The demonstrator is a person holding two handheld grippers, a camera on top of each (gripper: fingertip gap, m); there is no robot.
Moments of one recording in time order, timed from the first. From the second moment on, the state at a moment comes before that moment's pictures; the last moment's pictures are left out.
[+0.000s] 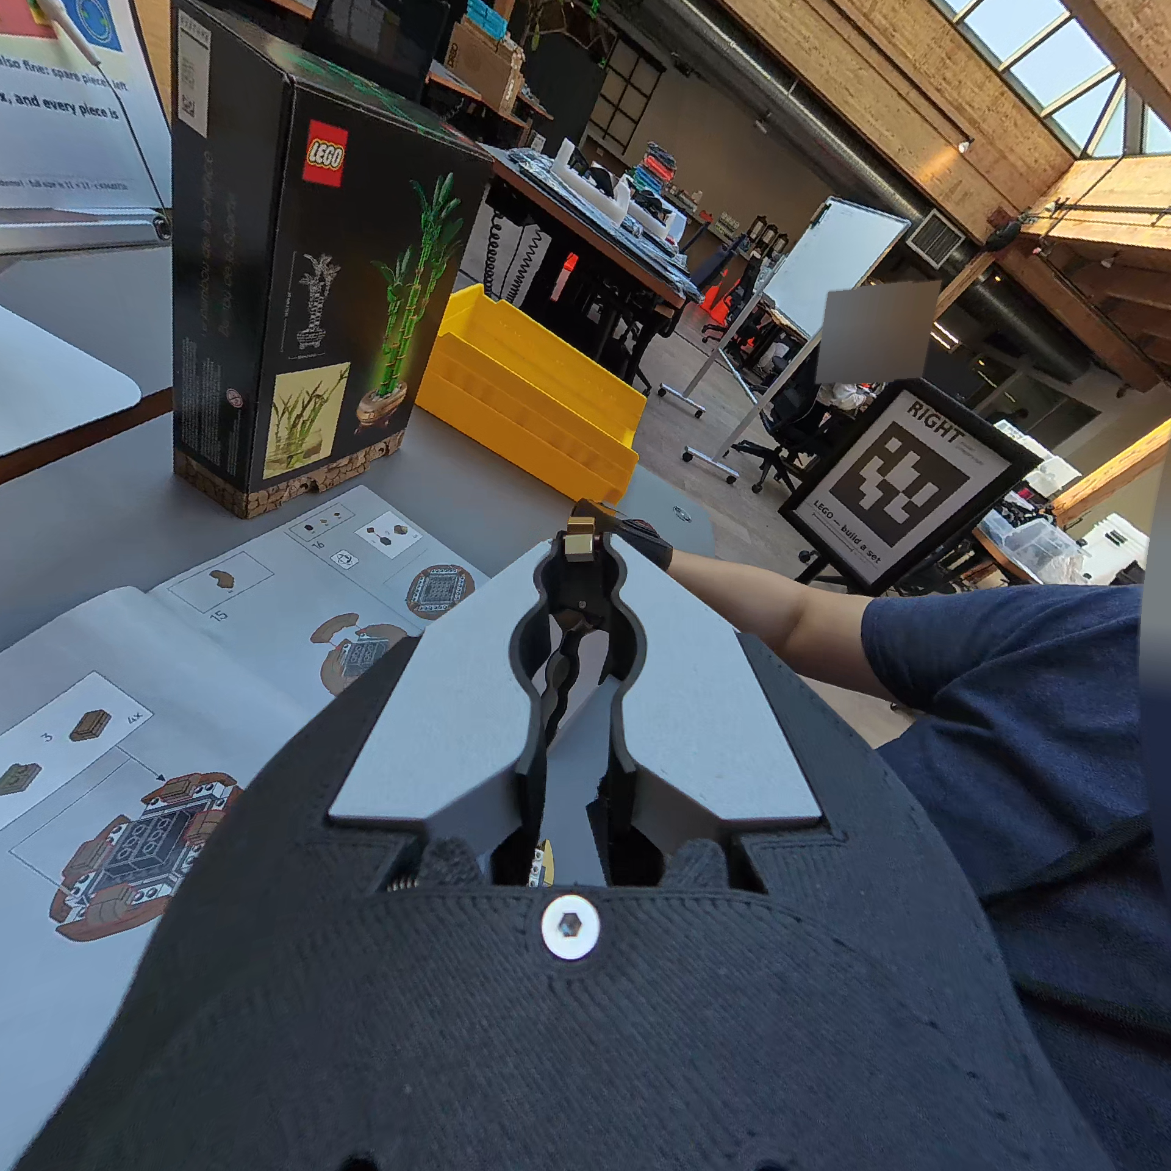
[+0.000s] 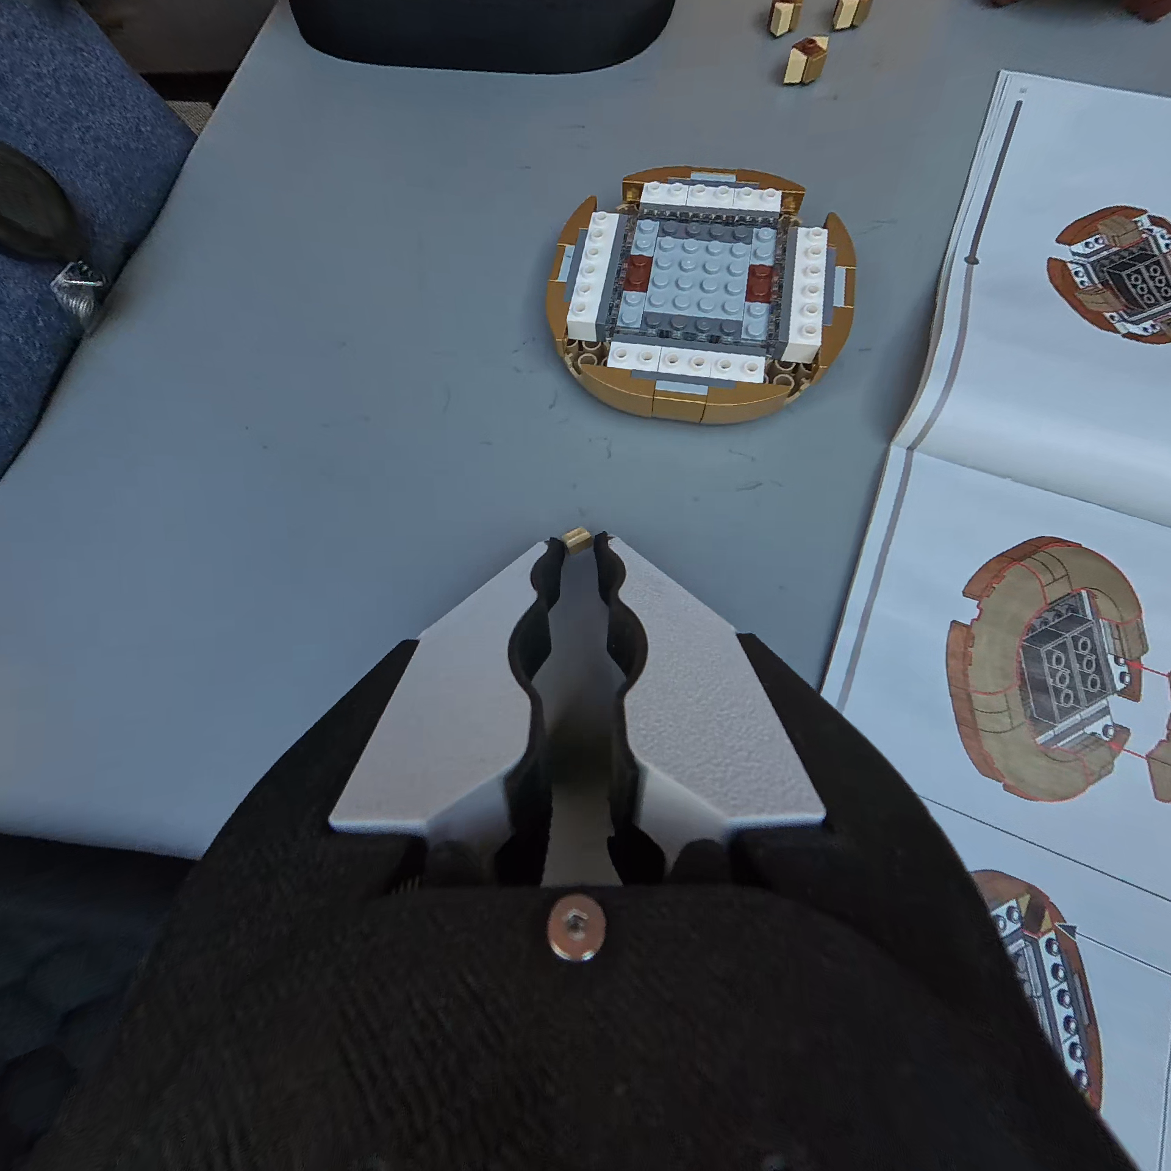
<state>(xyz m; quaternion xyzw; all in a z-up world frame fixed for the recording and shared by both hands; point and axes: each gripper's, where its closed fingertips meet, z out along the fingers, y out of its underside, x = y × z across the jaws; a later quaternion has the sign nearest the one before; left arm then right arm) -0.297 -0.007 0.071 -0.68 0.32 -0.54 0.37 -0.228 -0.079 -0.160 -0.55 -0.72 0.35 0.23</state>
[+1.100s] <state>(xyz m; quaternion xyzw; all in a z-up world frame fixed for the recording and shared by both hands) -0.255 -0.031 0.040 -0.69 0.39 -0.54 0.28 -0.264 -0.028 0.026 -0.63 -0.56 0.44 0.29</state>
